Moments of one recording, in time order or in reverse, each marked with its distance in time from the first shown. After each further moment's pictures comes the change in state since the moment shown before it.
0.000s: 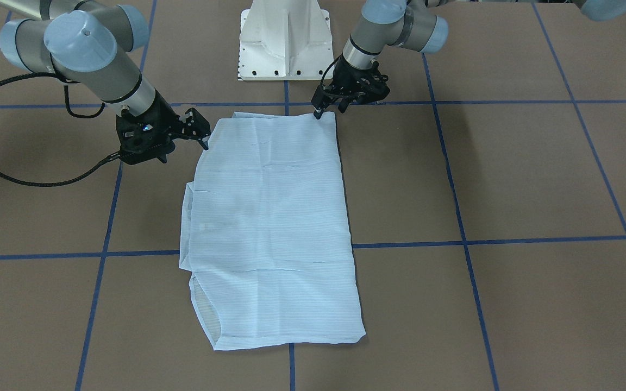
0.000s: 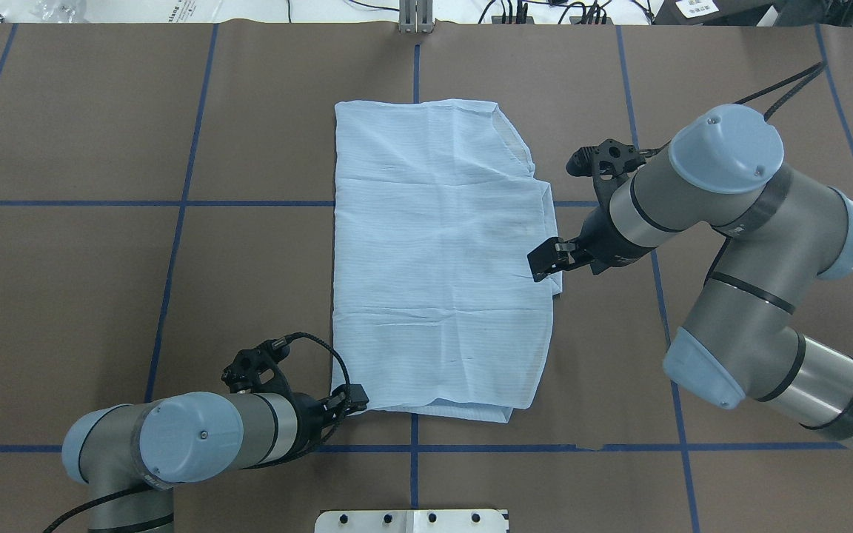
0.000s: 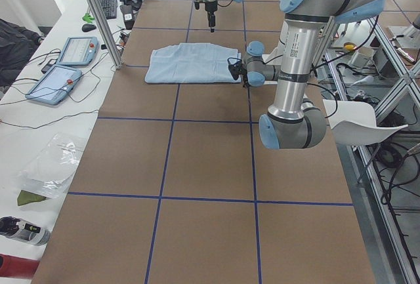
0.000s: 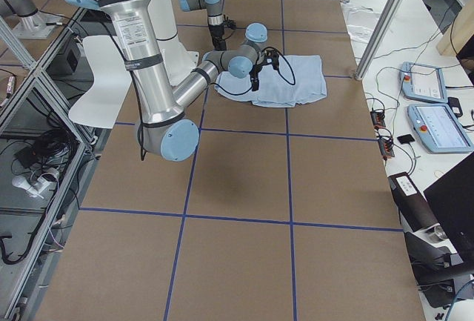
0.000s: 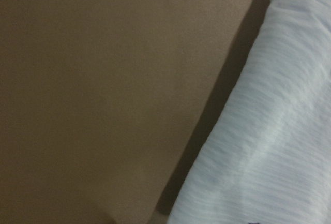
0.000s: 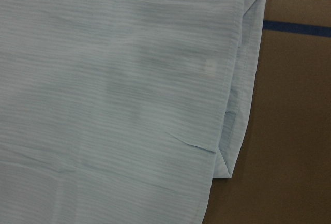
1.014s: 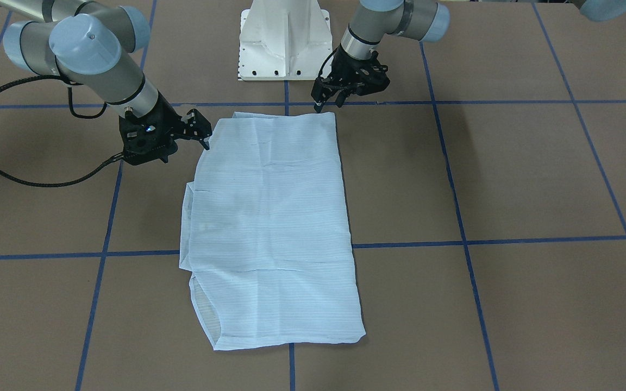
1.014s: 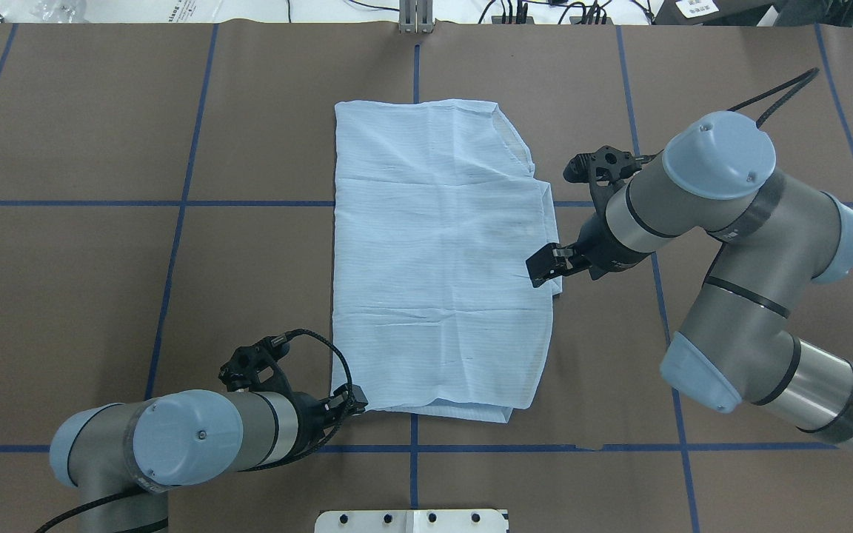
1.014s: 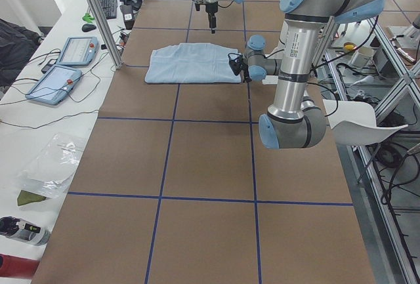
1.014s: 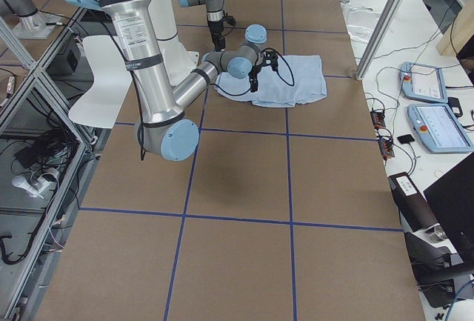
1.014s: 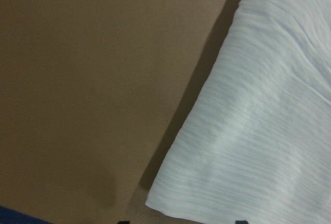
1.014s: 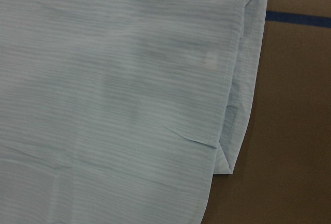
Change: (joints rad) left arm -0.001 -0.005 -0.061 0.094 -0.002 0.004; right arm -0.014 0.000 -0.008 -0.001 -0.004 0.001
